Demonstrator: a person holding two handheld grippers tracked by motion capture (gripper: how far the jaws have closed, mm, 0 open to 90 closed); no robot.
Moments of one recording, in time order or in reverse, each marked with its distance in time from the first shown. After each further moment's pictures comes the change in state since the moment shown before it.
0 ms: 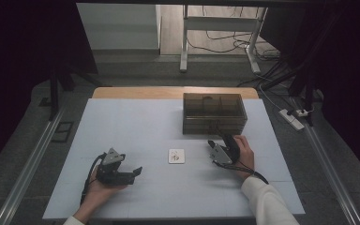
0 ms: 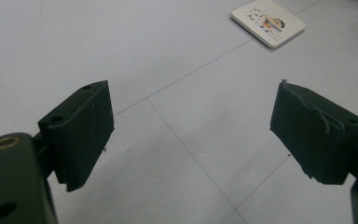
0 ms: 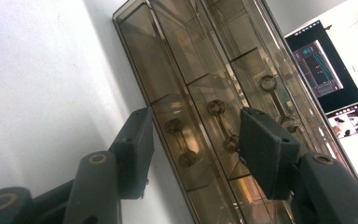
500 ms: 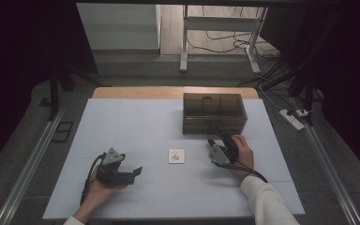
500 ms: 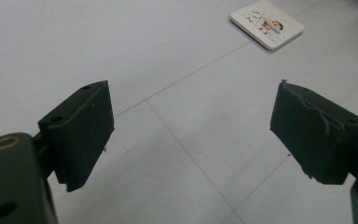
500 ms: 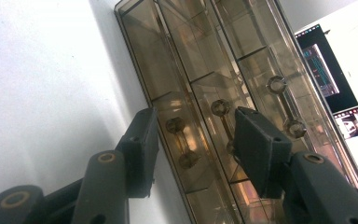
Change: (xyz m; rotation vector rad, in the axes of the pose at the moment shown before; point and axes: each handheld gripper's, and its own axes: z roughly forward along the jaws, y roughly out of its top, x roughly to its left) left arm 0.000 0.001 -0.001 -0.006 -0.002 -0.003; right arm 0.003 -0.001 0.005 0.011 -0.001 -0.035
